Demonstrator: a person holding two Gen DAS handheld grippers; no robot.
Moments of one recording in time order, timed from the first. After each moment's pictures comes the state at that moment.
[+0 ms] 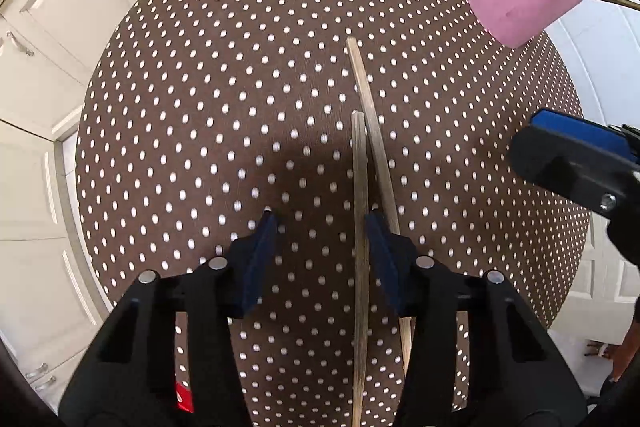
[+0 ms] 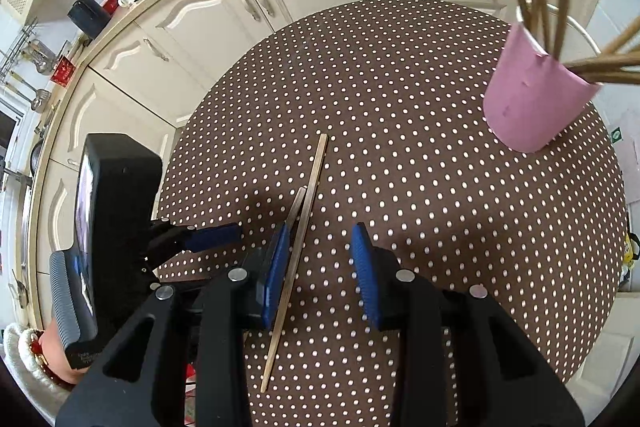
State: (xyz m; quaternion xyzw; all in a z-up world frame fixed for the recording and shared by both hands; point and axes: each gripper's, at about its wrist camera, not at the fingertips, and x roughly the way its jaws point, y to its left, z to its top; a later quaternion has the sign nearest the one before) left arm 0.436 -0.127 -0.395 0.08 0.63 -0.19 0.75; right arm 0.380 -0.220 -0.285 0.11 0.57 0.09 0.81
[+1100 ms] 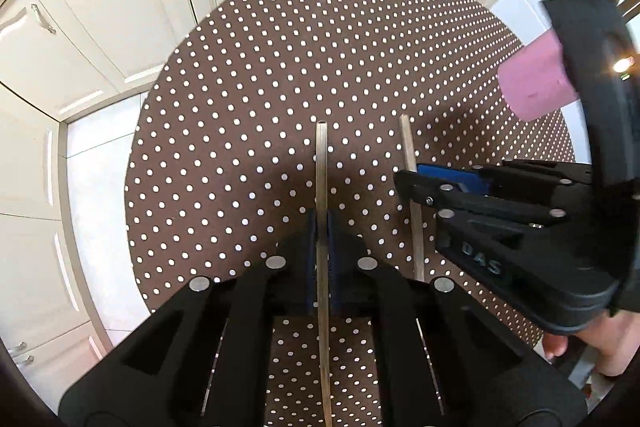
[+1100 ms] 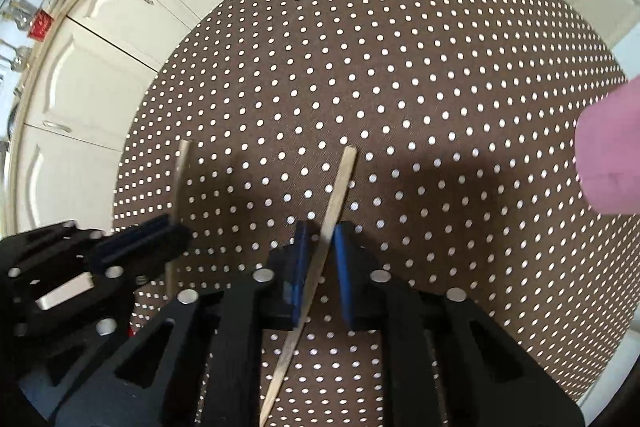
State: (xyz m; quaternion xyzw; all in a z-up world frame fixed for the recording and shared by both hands) left arm 0.475 -0.068 -0.363 0.01 0.61 -0.16 0.77; right arm 0.454 -0.175 -0.347 0.04 0.65 0.10 0.75
